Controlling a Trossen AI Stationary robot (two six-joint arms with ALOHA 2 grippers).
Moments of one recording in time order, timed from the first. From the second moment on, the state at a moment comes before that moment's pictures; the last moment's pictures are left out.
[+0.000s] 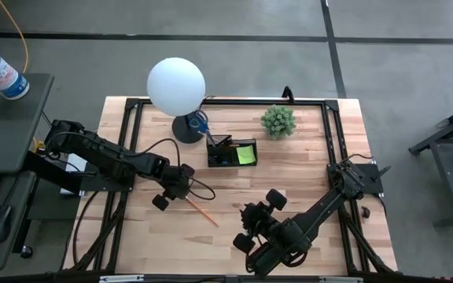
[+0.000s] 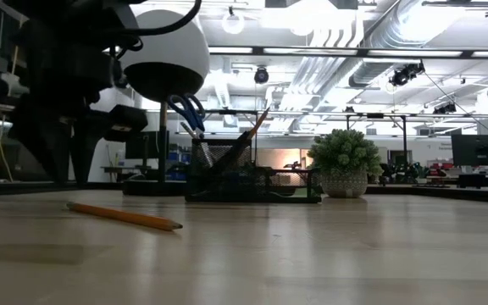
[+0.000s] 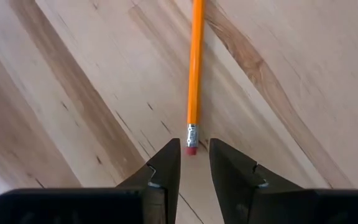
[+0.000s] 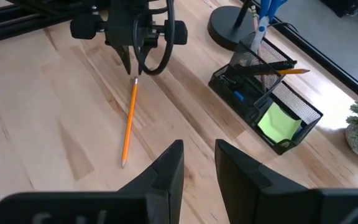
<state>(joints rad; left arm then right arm) -0.06 1.37 0.60 -0.40 0.14 0.43 0.67 2.16 2.31 -1.57 0.86 1.22</state>
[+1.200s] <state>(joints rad) -0.07 1.44 0.55 -0.30 0.15 0.44 0.67 2.16 2.31 -1.57 0.86 1.23</state>
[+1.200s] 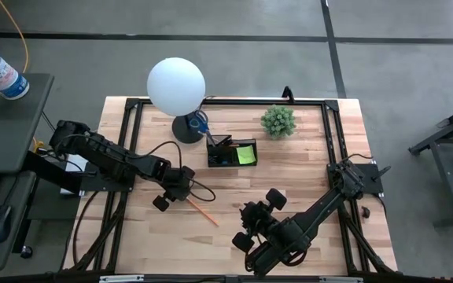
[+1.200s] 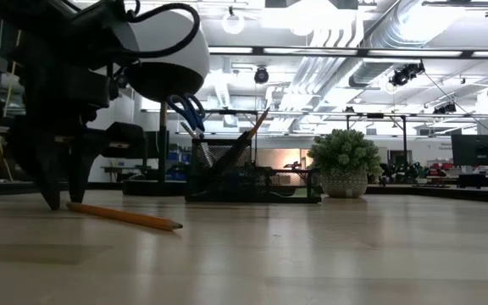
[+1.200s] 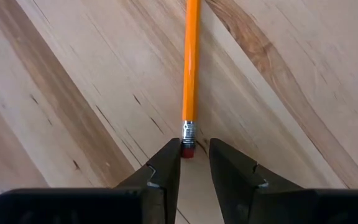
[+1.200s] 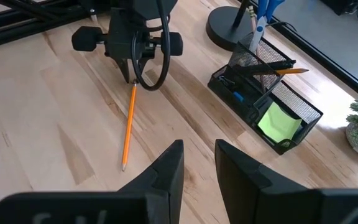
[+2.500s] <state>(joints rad) -0.07 1.46 0.70 -0.42 0.07 0.35 0.74 2.18 2.31 -1.57 0.79 1.37</state>
